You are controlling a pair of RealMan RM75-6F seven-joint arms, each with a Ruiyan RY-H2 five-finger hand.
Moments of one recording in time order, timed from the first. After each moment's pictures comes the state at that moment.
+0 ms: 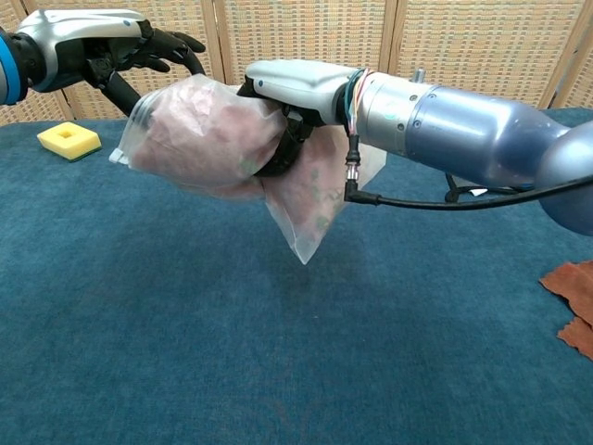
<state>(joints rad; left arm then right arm) -0.77 -1.26 -0.31 -1.76 1.01 0.86 0.03 1.08 -1.70 0.31 -1.28 -1.23 0.85 -0.17</state>
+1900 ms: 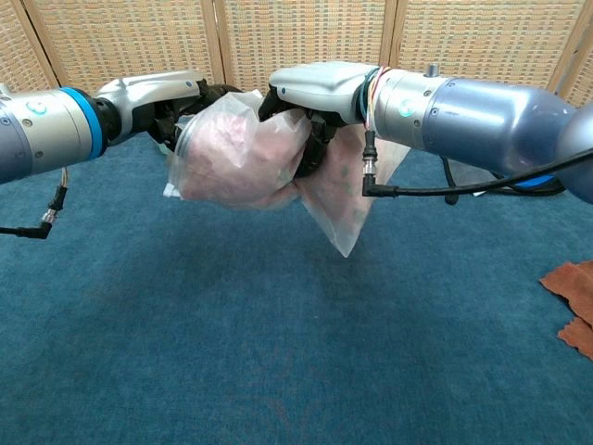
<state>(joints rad) -0.85 -1.47 -0.26 -1.63 0.93 0.90 0.12 1.08 -1.64 0.29 -1.33 -1.07 0.83 -0.37</state>
